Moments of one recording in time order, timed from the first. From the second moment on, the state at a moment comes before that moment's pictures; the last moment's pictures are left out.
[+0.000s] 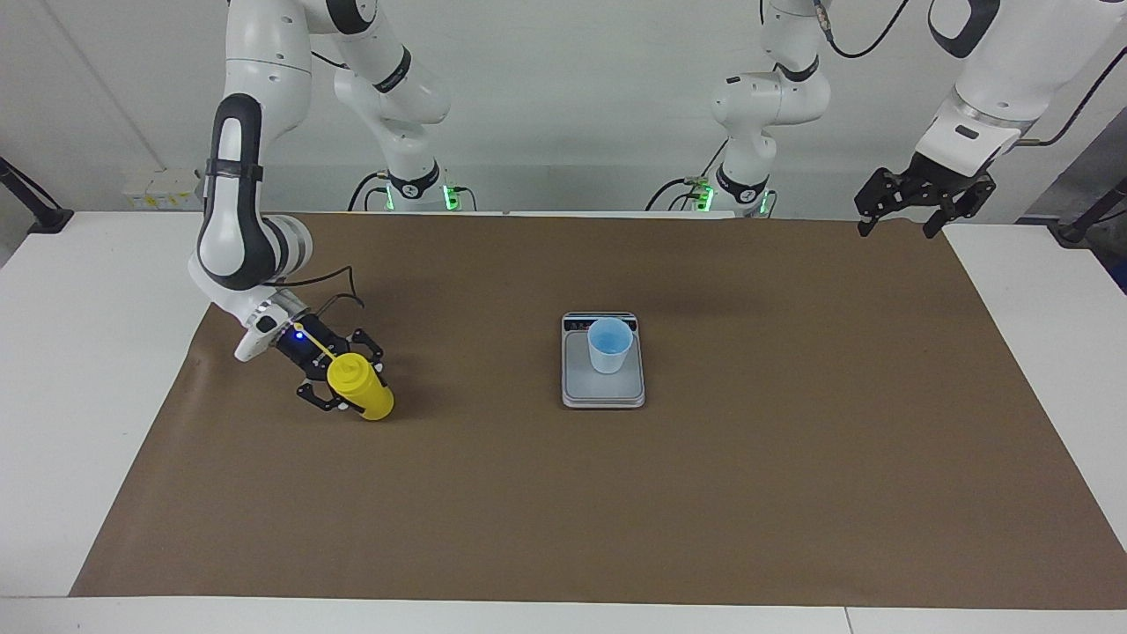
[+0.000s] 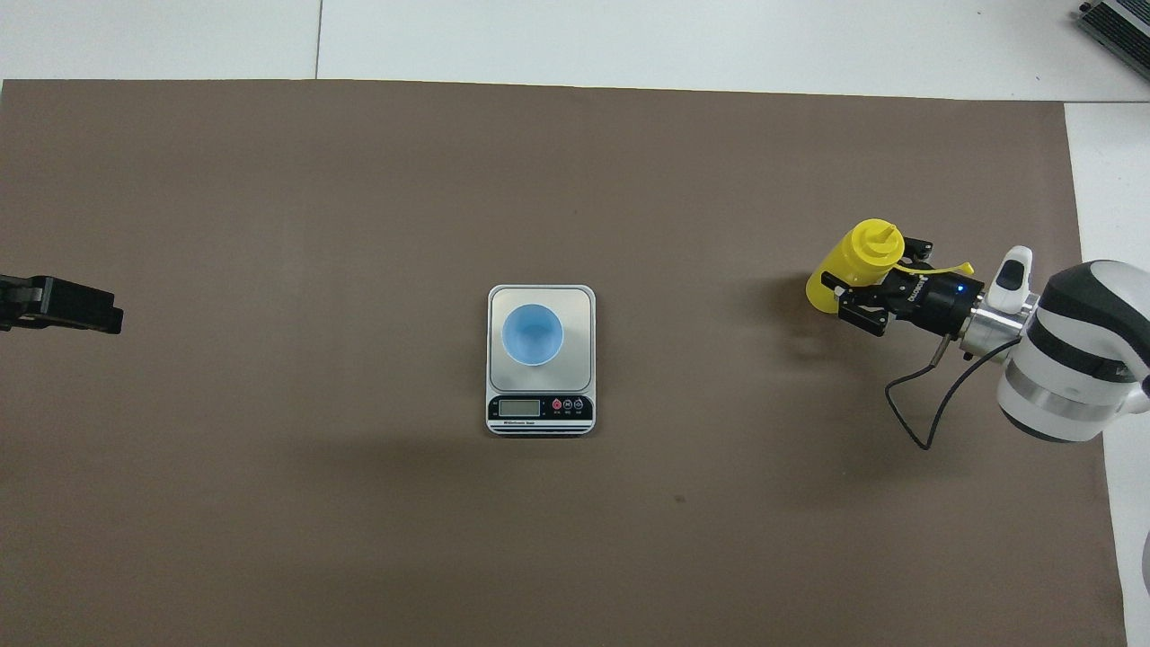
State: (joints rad) left arm 0.02 -0.07 -0.06 -1.63 -0.01 1.54 0.05; right arm -0.28 0.30 0.11 -2.10 1.47 2.22 -2.10
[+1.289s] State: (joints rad) left arm 0.02 -0.07 -0.06 -1.63 -0.01 1.54 0.05; right arm -0.03 0.23 0.11 -1.82 0.93 2.35 -1.39
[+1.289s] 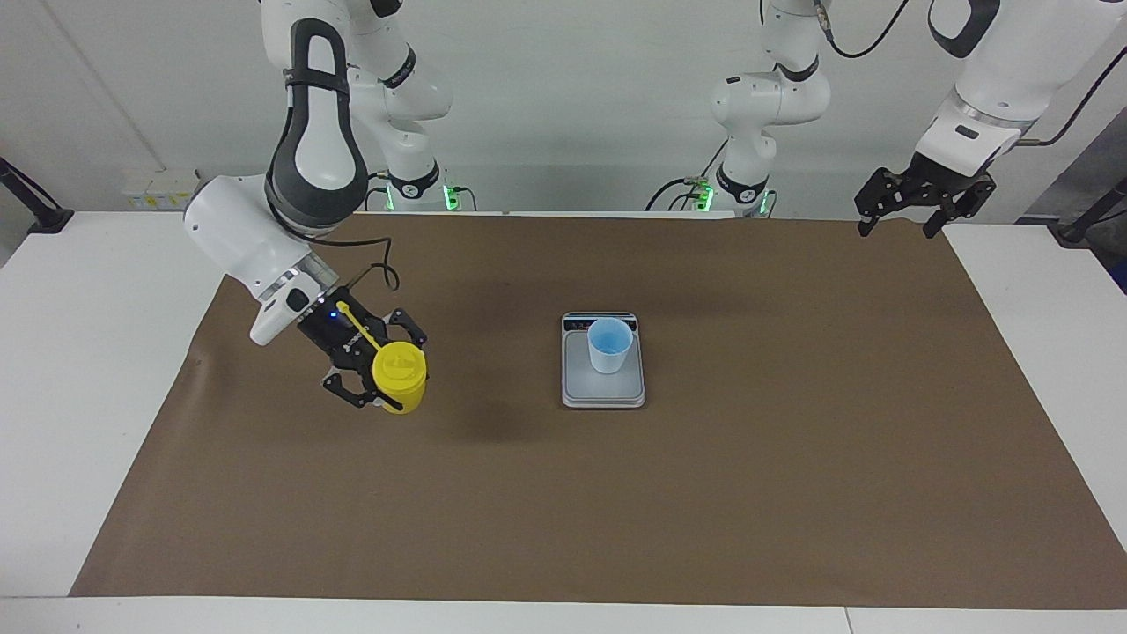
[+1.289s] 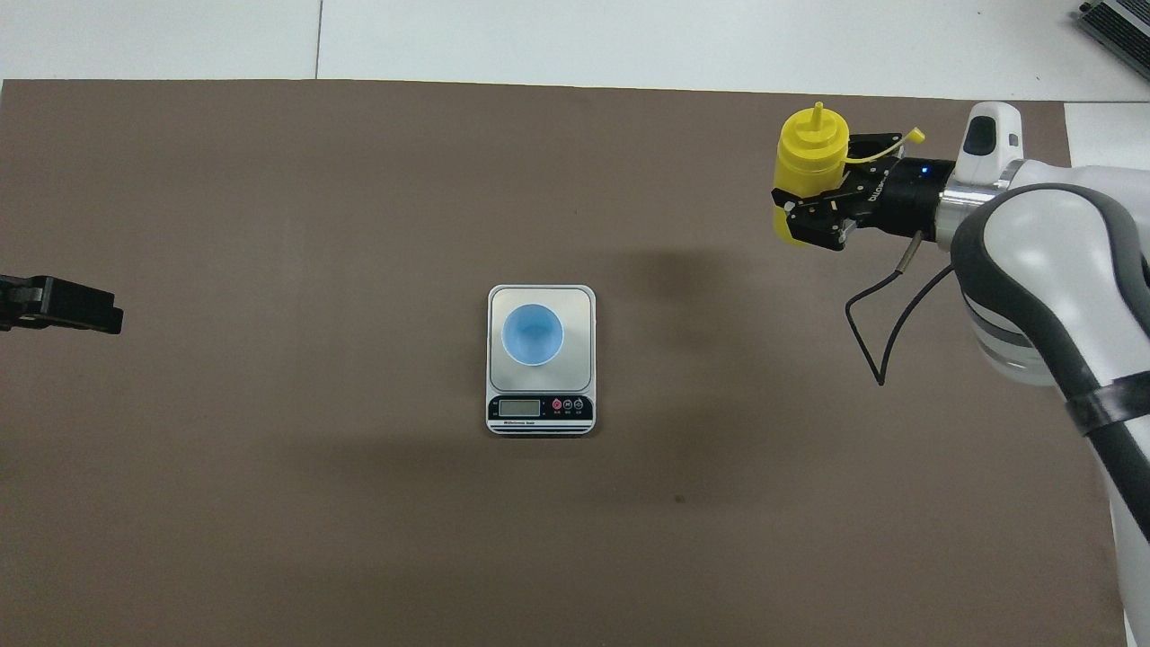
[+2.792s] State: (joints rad) left arm 0.02 -0.07 -0.06 -1.63 -0.01 1.54 0.05; right arm 0.27 0.21 0.11 -1.77 0.09 2.32 -1.04
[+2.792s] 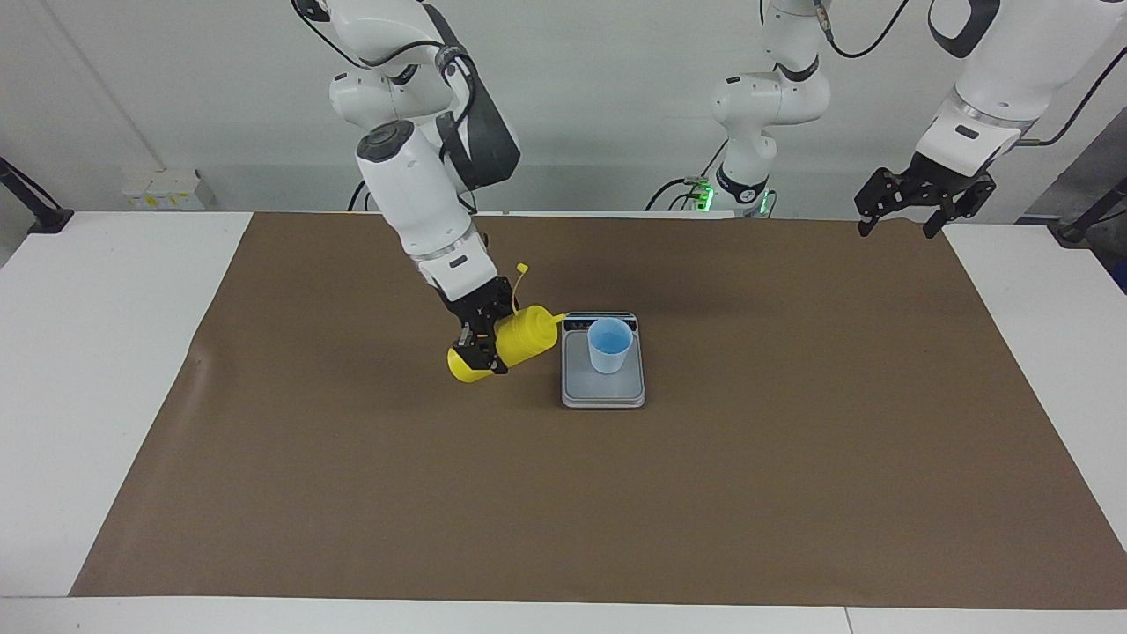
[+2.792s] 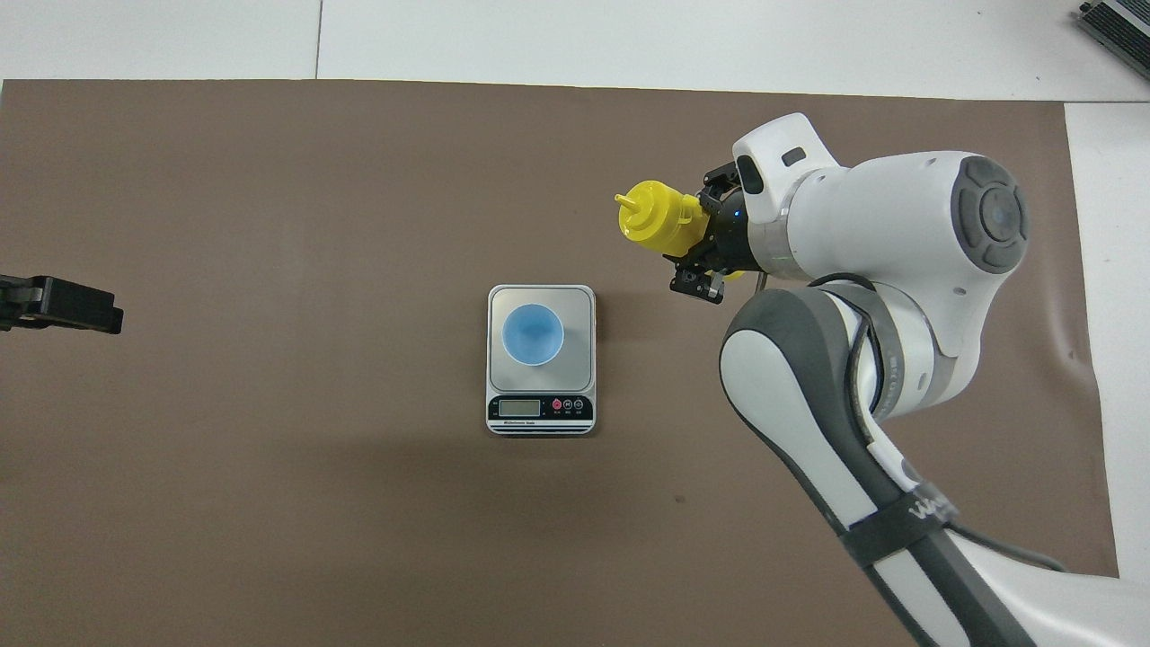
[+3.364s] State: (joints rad) left arm 0.02 -0.07 -0.06 -1.63 -0.01 1.54 0.05; right arm 0.39 0.21 0.11 -1.75 -0.40 2.28 -0.87
